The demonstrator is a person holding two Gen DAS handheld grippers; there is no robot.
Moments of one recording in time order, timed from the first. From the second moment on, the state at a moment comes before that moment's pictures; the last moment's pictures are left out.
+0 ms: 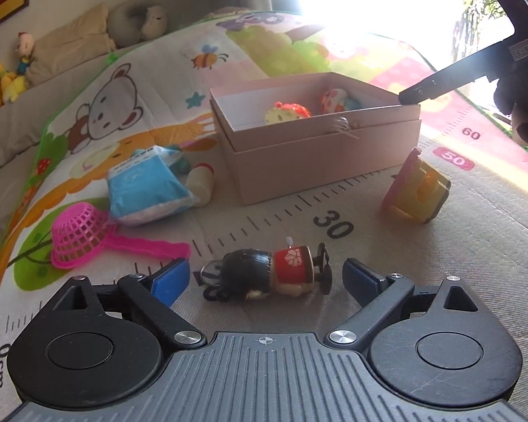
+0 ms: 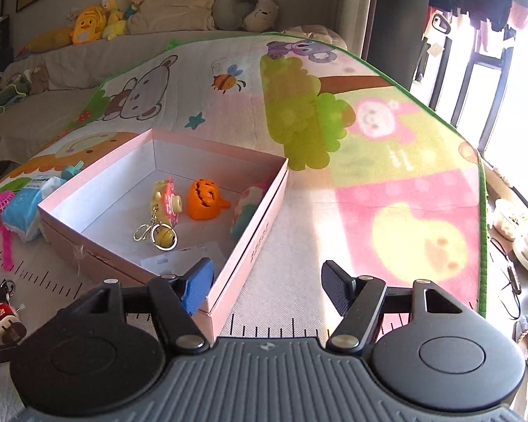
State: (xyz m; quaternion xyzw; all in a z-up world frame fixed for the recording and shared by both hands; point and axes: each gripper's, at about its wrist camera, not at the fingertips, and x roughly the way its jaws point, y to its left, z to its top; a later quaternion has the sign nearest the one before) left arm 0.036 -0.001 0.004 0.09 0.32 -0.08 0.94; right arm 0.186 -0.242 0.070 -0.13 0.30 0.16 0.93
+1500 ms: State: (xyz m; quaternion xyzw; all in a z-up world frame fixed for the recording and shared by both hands) left arm 0.105 -0.050 0.137 0.13 0.14 -0.10 0.98; right arm 0.152 -0.240 0.193 -0.02 0.22 0.29 0.93
